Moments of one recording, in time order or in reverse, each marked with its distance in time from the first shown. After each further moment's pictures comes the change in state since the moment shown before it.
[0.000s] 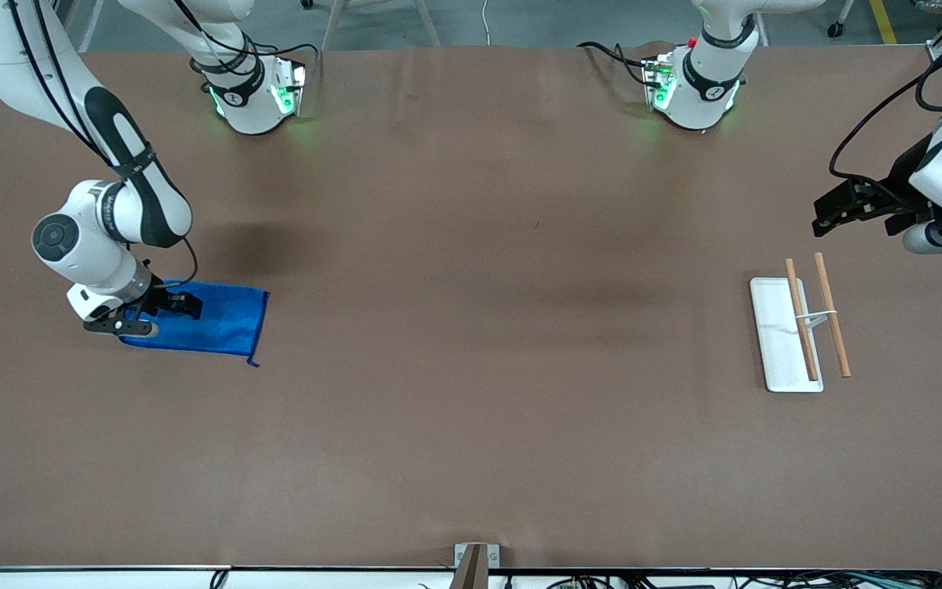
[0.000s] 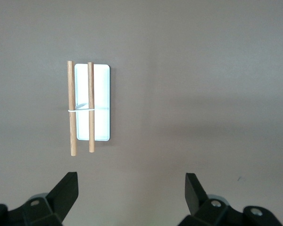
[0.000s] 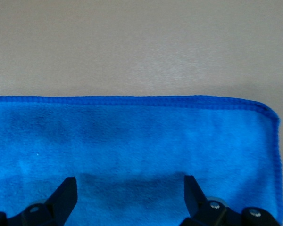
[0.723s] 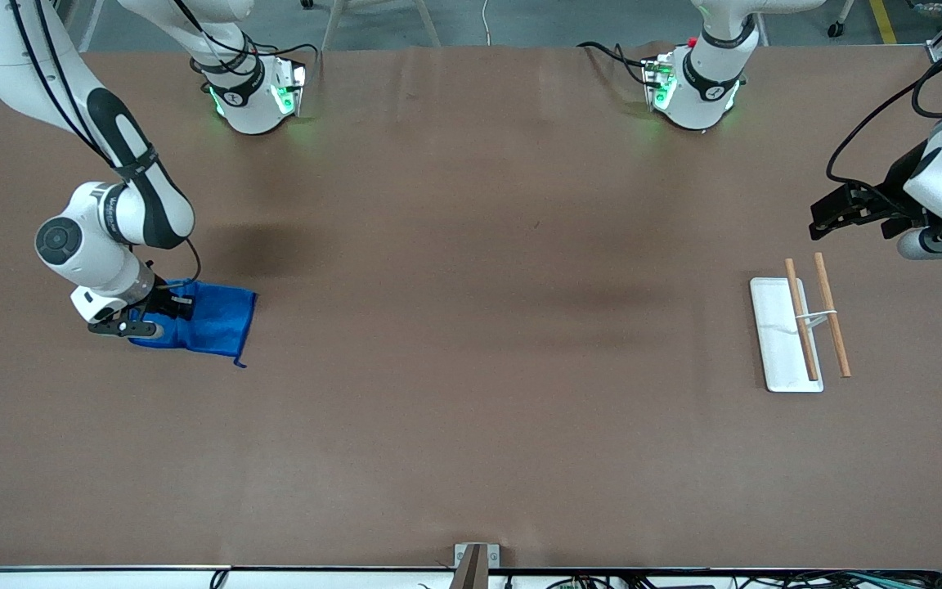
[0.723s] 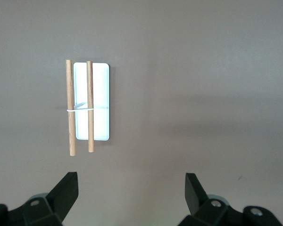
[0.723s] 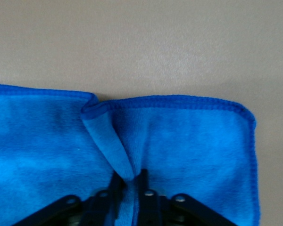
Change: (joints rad) left arm -0.001 0.008 -0.001 0.000 0.000 0.000 -0.001; right arm 0.002 -0.010 0.004 0.034 0.001 -0.121 0.000
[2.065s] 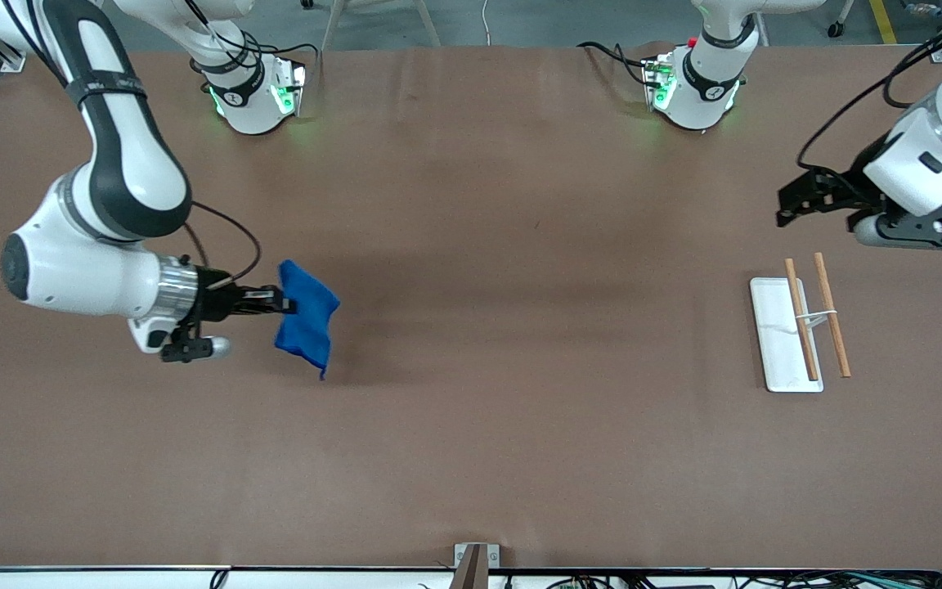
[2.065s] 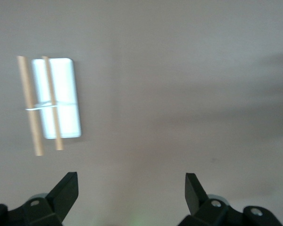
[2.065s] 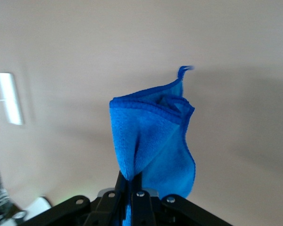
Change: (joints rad) left arm -0.010 -0.012 -0.057 -0.008 -0.132 -0.030 0.019; right arm 0.137 -0.077 0.299 0.507 0.715 -0.593 0.010
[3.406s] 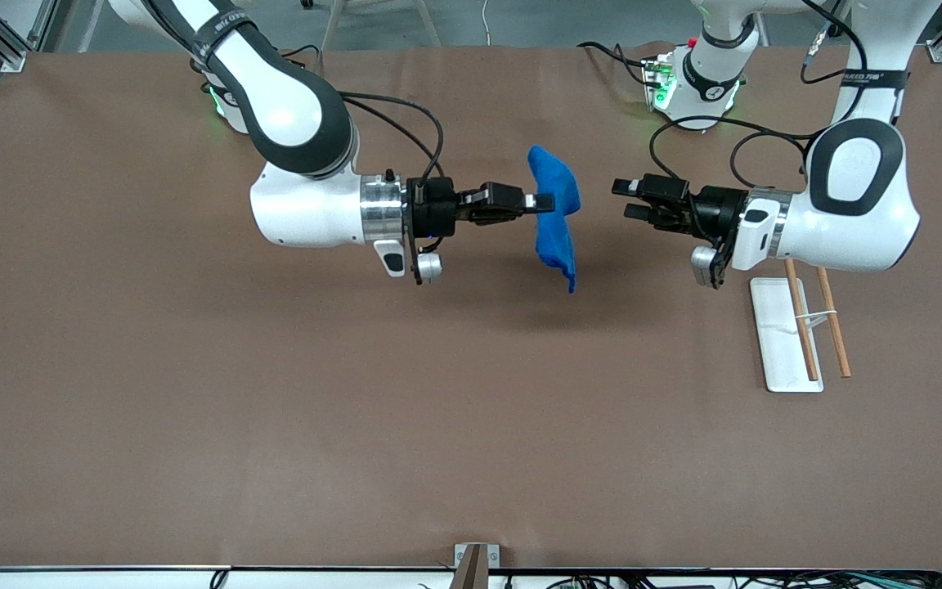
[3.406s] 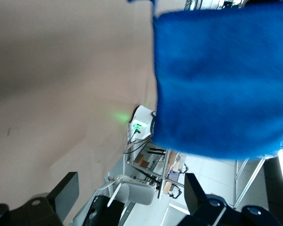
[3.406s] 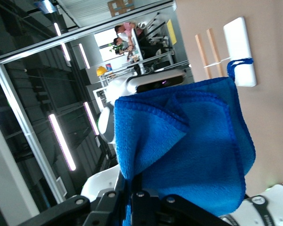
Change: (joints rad) left arm 0.007 0.130 0.010 -0.446 -0.977 0.009 0.514; right arm 0.259 0.104 0.221 0.162 0.968 0.219 -0.131
